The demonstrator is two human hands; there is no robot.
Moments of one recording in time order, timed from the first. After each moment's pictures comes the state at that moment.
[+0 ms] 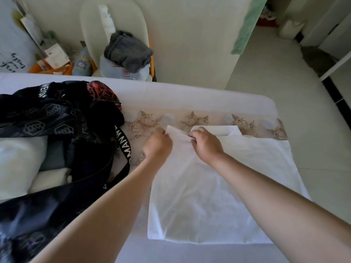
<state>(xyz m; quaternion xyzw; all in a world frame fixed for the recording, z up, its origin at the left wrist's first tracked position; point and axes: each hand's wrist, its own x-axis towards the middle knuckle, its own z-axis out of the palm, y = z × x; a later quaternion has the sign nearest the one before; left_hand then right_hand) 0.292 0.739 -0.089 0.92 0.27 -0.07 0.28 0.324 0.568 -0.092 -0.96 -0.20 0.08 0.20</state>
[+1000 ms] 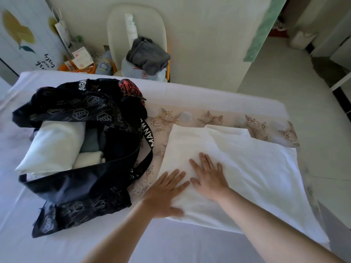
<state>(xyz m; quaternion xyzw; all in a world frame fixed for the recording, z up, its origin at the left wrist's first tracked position) 0.099 0.790 -0.145 0.95 -0.24 -0.18 0.04 0.188 0.584 -0.127 -0.95 -0.24 0.20 0.00</state>
